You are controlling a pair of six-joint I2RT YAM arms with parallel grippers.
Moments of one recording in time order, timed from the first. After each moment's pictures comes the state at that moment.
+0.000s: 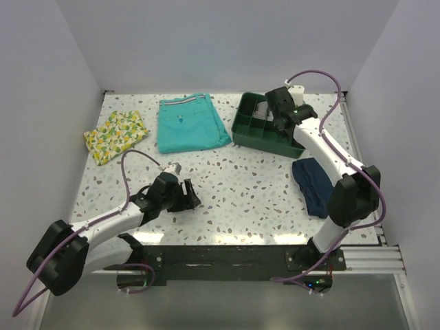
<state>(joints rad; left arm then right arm) -0.61 1.09 0.38 -0.11 0.02 -0.76 0.41 1.68 1.57 -0.84 0.67 0.45</state>
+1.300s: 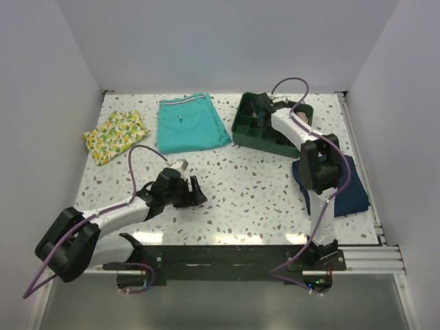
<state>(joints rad) -0.60 1.21 0.41 0.03 0.12 -0.70 0.36 2.14 1.80 -0.94 0.75 0.43</state>
